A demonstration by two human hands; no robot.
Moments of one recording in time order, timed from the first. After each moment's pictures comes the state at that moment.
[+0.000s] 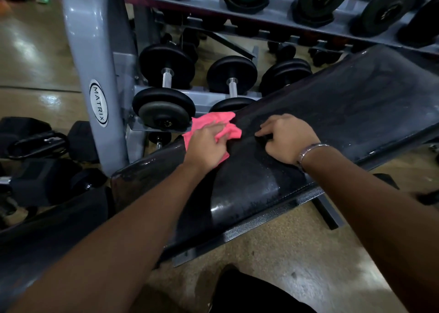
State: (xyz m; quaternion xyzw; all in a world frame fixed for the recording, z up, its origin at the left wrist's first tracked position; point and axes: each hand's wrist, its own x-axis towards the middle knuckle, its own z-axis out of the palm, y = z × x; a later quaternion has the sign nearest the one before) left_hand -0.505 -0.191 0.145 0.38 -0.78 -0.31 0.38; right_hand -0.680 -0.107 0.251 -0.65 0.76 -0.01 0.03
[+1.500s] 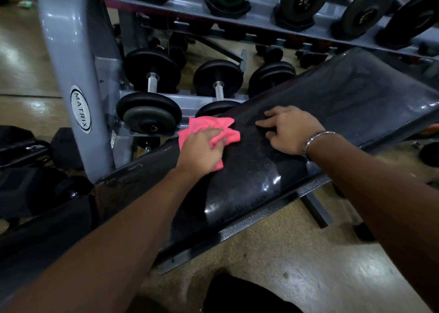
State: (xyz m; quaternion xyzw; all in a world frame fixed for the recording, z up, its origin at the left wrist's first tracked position) left_hand -0.522 -0.184 0.153 0.39 -0.79 -0.33 0.34; right_hand -0.715 -0.102 0.280 -0.64 0.76 0.09 0.00
